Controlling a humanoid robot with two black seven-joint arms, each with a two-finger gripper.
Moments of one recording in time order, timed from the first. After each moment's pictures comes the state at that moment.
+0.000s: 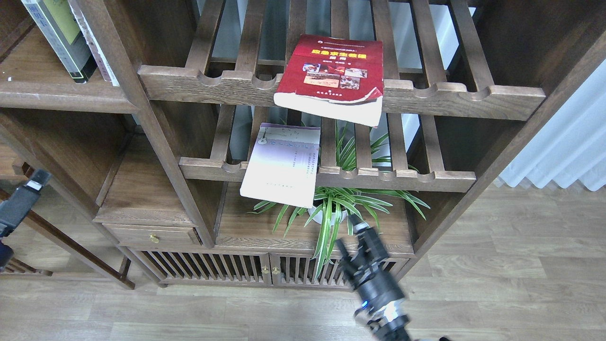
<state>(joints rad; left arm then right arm) 0.23 0.36 -1.75 -1.33 0.19 -0.49 0.24 -0.07 -0.04 1.01 1.24 0.39 0.58 0.11</state>
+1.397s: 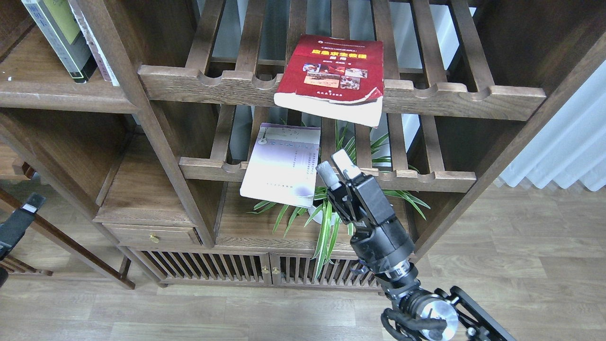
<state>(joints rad) 0.25 0.36 -1.77 -1.26 0.19 -0.49 0.23 -0.03 -0.01 0.98 1.61 0.01 0.58 0.10</state>
